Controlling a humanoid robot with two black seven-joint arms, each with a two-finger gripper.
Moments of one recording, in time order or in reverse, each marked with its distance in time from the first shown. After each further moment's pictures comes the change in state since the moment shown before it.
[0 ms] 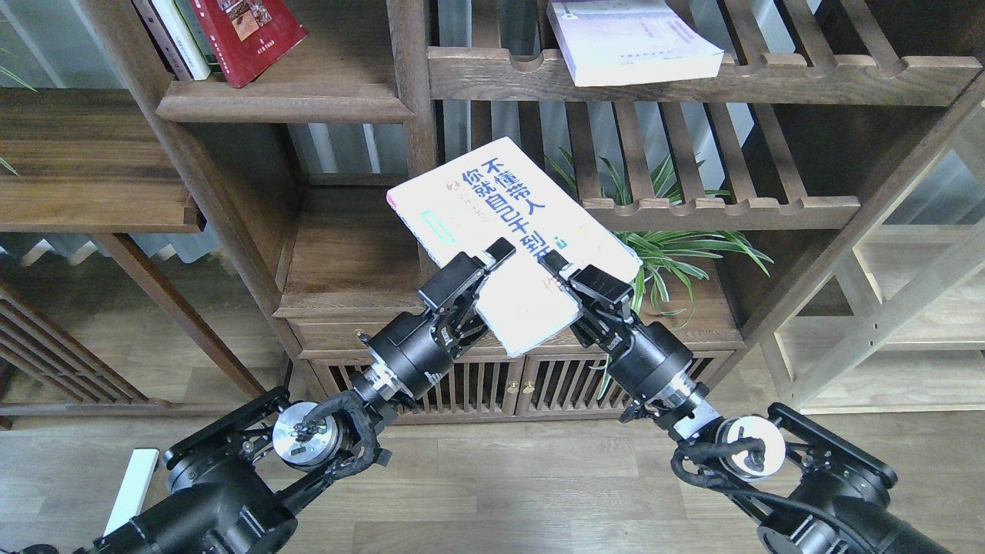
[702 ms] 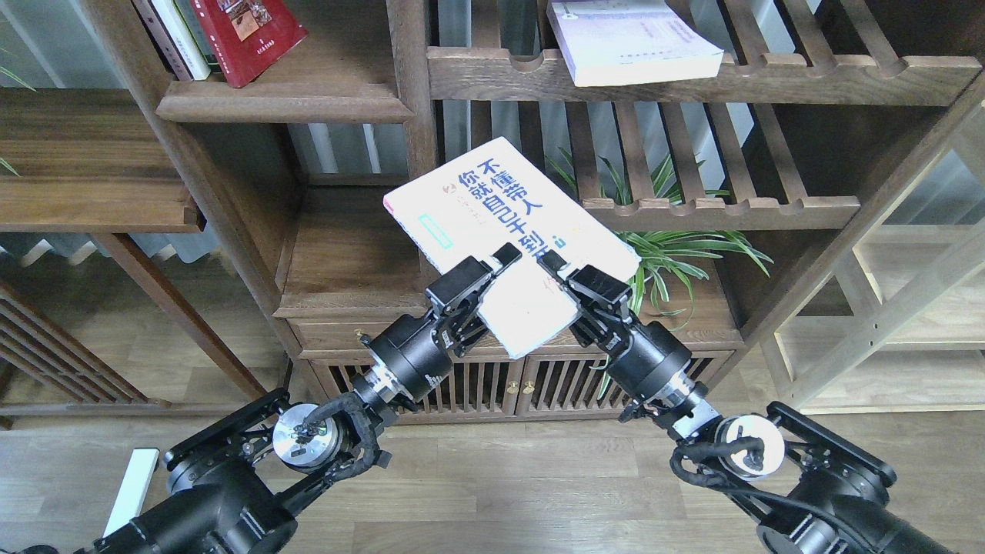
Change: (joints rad) left arm 0.002 0.000 0.002 0.001 0.004 -0.006 0.001; right arm 0.007 0.000 0.000 0.000 -0.001 0.000 -0.003
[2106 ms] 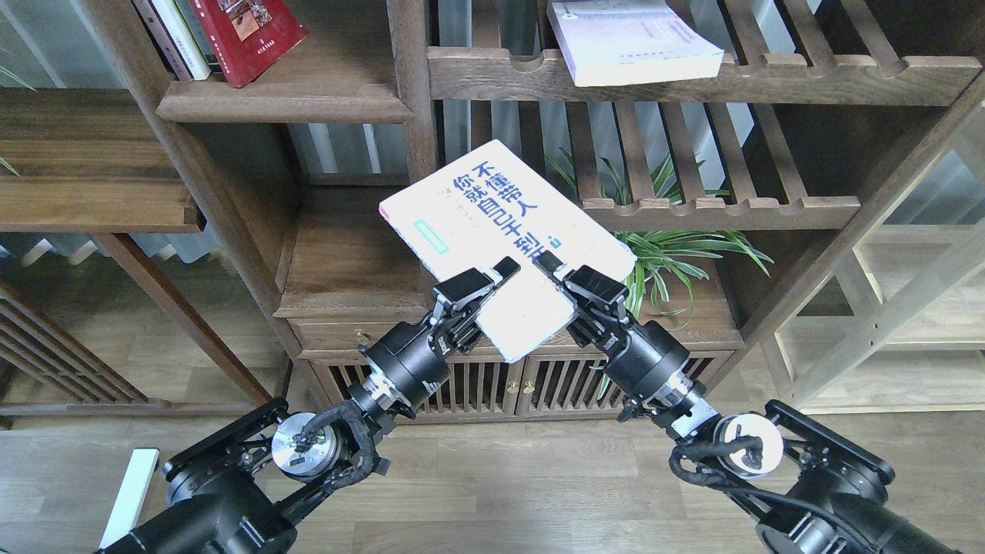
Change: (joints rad) left arm 0.036 0.001 -0.006 0.002 0.007 -0.001 -0.009; right arm -0.002 -0.026 0.017 -0.008 -0.020 0.000 0.002
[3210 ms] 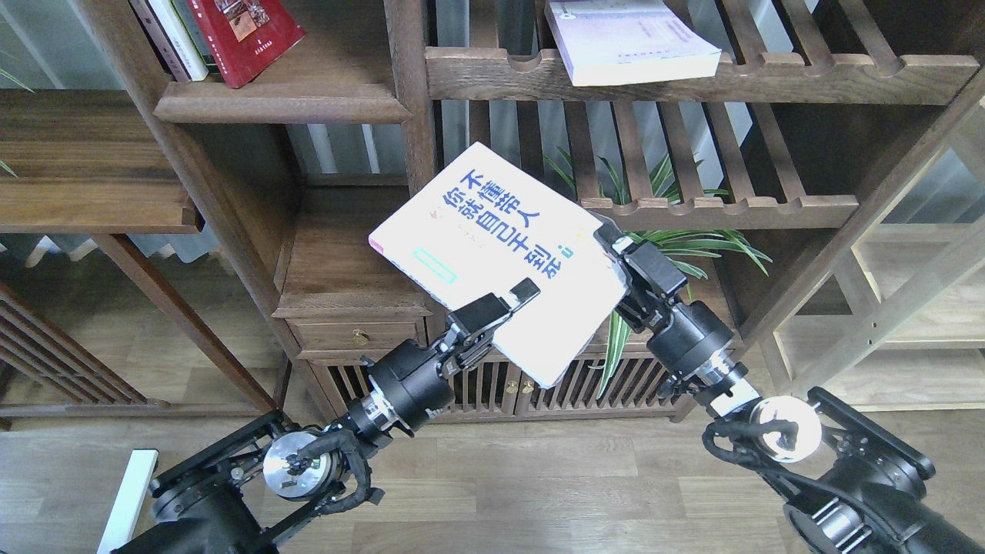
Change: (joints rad) left arm 0.058 0.084 -0.004 -0.163 0.184 0.000 -0.019; right arm -0.006 -0.027 0.133 -0.050 -0.042 0.000 0.003
